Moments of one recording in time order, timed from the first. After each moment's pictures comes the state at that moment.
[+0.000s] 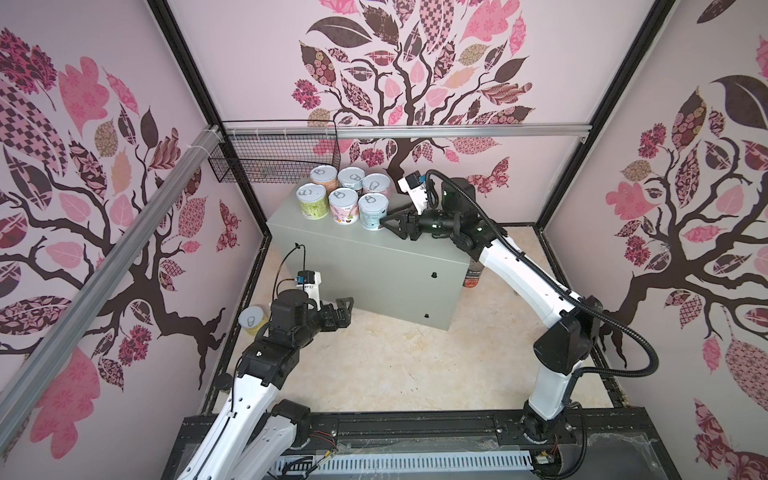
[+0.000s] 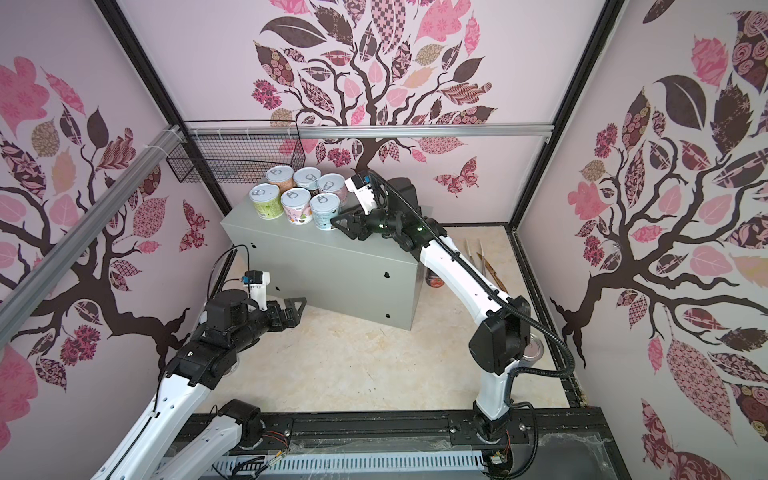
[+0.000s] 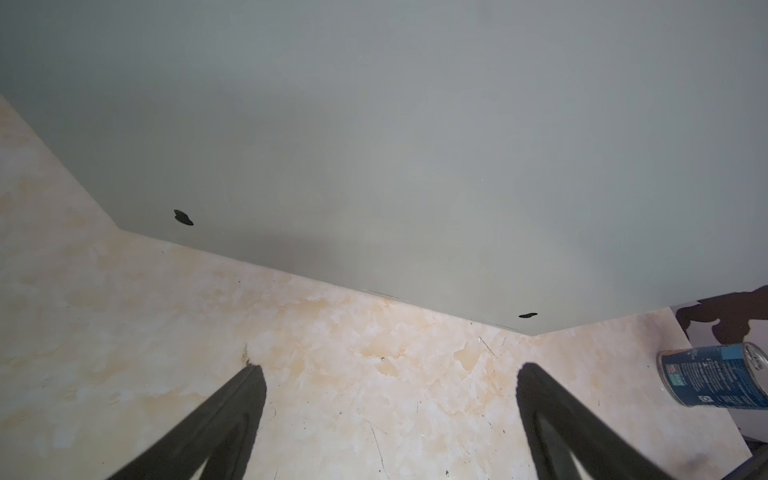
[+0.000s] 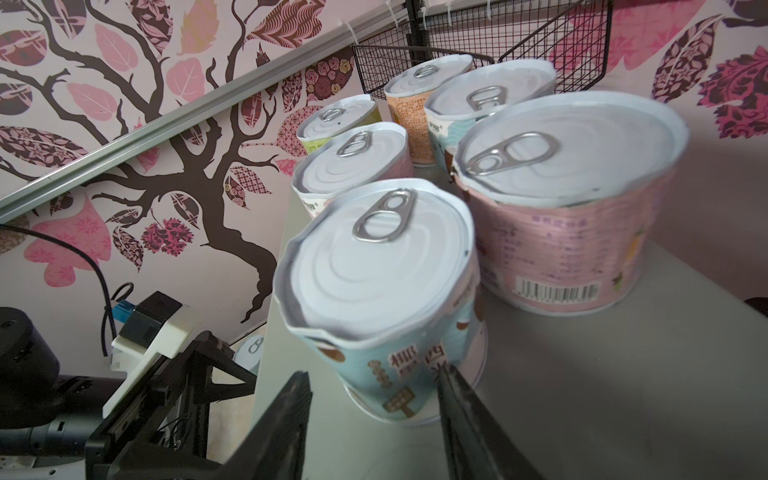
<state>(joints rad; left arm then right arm) -0.31 0.74 0.76 -0.56 0.06 -0.38 0.56 1.84 1.91 -0.28 -0.62 0.17</state>
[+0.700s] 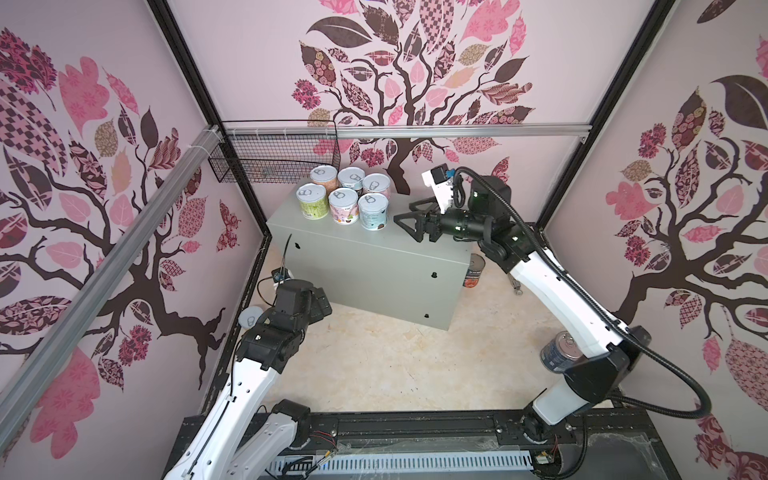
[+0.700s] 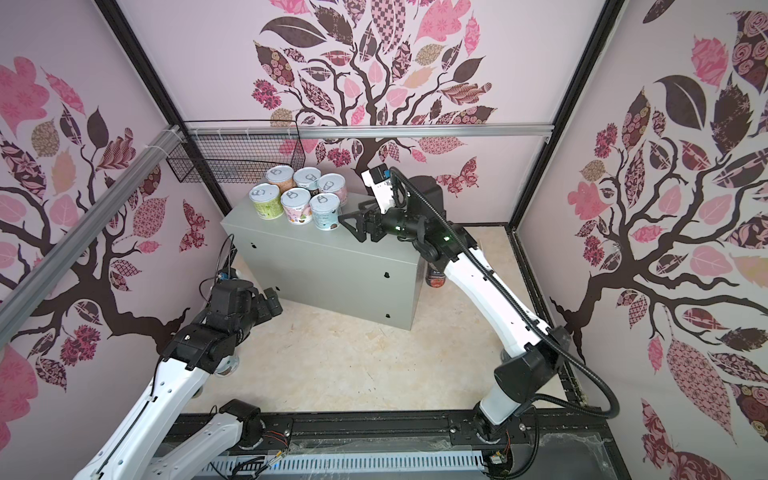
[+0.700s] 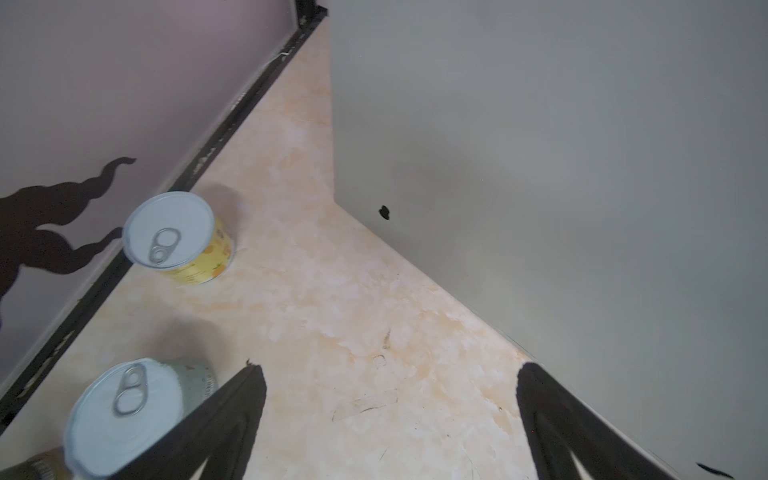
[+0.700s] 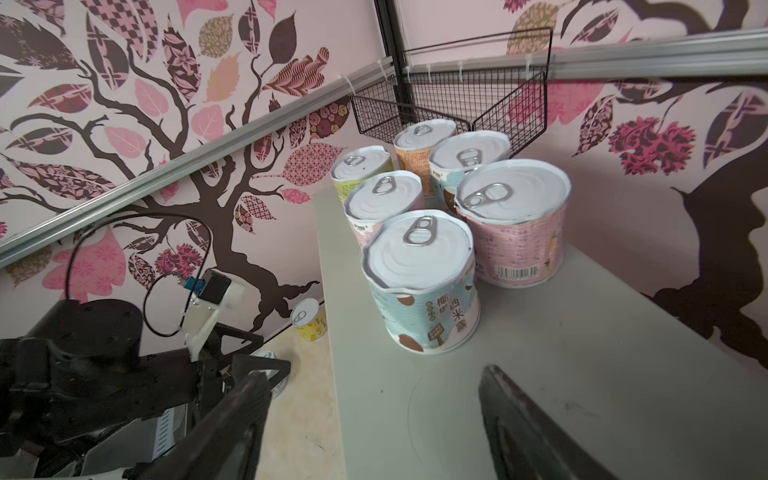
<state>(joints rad) -0.31 0.87 0.94 -0.84 -0.45 -0.58 0.56 1.55 1.78 -0.34 -0.51 0.19</state>
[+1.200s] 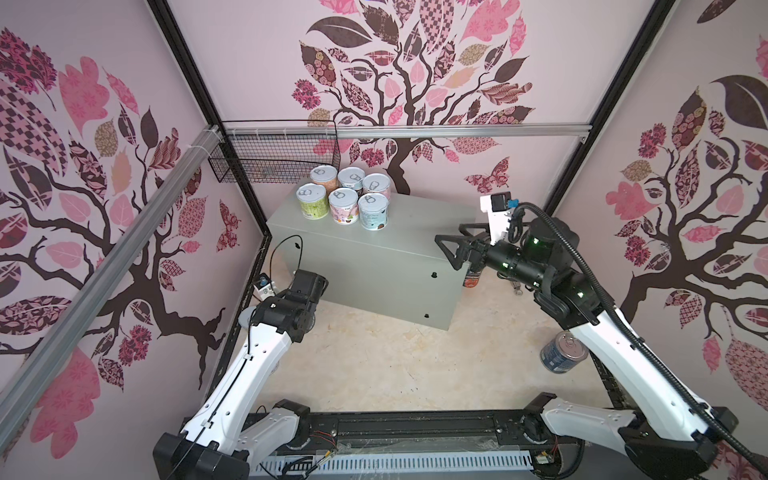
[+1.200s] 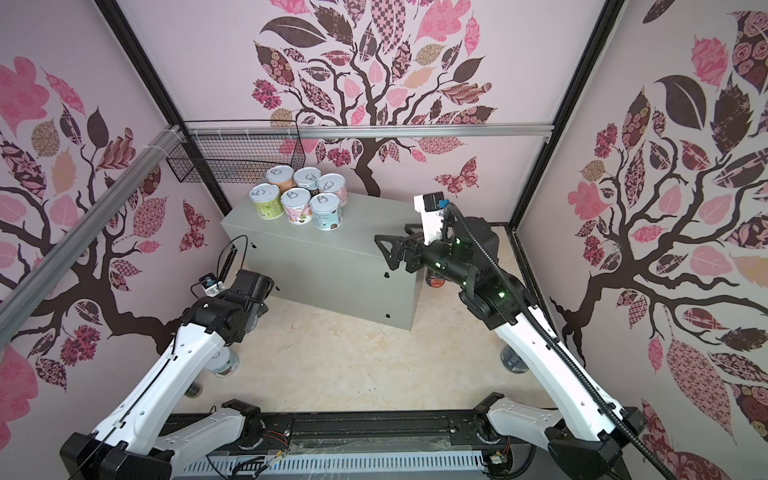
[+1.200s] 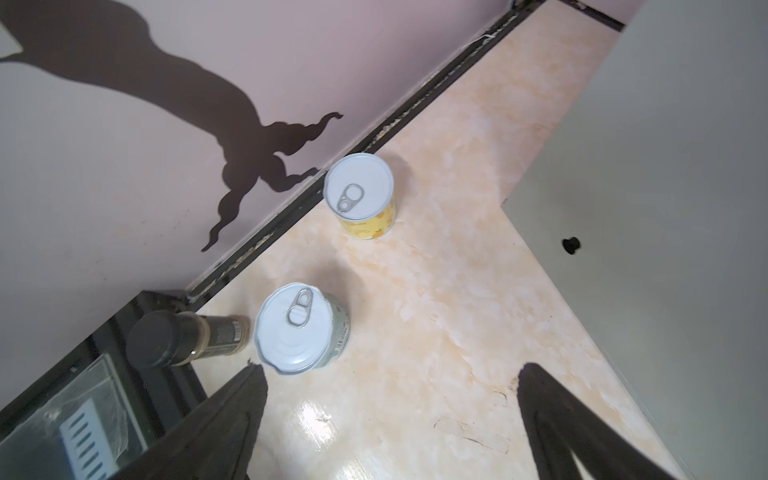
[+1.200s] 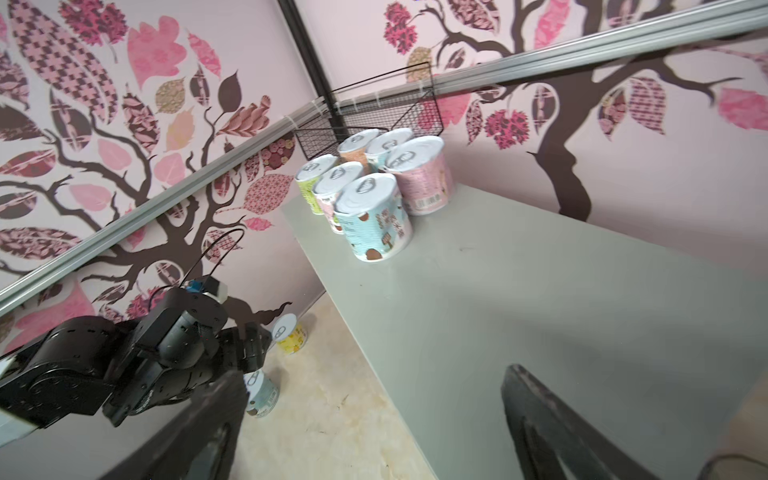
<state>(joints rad) -0.27 1.08 1.05 -1.18 -0.76 -0.95 0.57 1.10 1.36 -0.37 -0.20 0.35</state>
